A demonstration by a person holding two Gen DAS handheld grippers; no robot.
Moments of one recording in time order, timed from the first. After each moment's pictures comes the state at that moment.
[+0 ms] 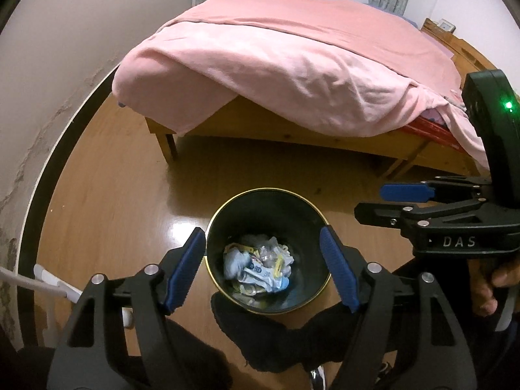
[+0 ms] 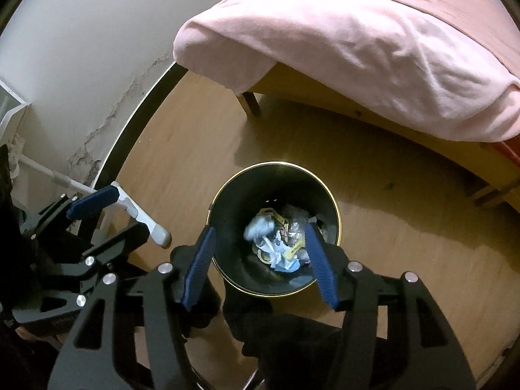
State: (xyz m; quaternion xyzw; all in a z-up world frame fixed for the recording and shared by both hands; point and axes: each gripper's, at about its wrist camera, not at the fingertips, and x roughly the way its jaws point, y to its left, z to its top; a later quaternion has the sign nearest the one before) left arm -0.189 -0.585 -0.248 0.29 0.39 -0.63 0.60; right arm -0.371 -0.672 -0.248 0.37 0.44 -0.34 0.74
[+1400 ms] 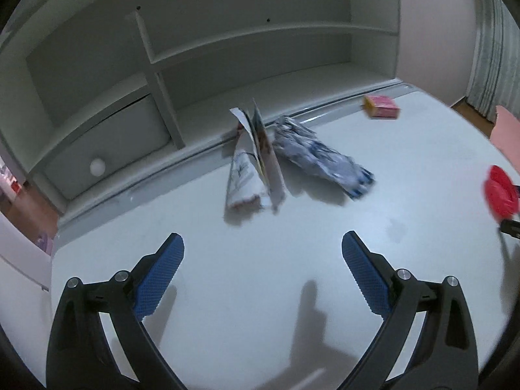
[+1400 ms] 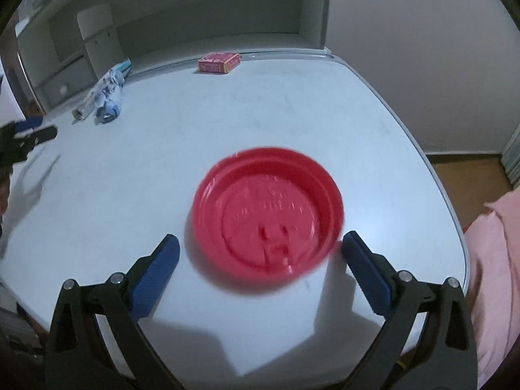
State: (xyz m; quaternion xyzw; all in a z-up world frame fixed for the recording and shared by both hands) left arm 0.242 -0.096 -0.044 0.15 0.39 -0.16 0.89; right arm 0.092 -0.405 -0.060 0.02 0.47 -0.02 0.88
